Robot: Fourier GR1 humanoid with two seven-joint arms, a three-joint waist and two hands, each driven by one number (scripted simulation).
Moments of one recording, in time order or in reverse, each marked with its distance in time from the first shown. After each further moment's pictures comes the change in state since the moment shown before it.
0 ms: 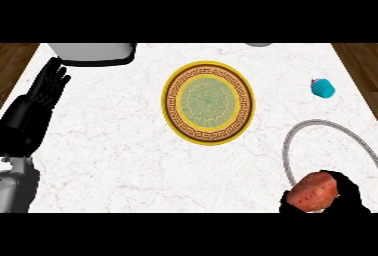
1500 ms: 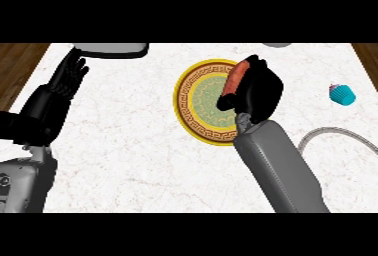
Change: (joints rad) left arm -0.082 -0.053 -0.039 0.029 -0.027 -0.011 -0.001; right arm -1.056 0.024 -0.054 0.763 -0.215 -0.011 0.176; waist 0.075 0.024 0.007
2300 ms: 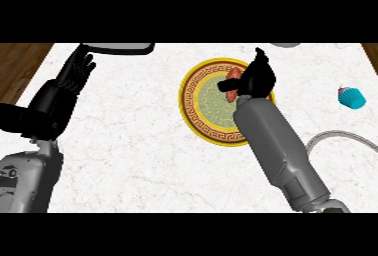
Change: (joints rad) left arm -0.042 -0.015 -0.006 0.038 -0.004 -0.015 -0.014; right arm -0.231 0.002 -0.221 0.620 -0.287 -0.447 -0.222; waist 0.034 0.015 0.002
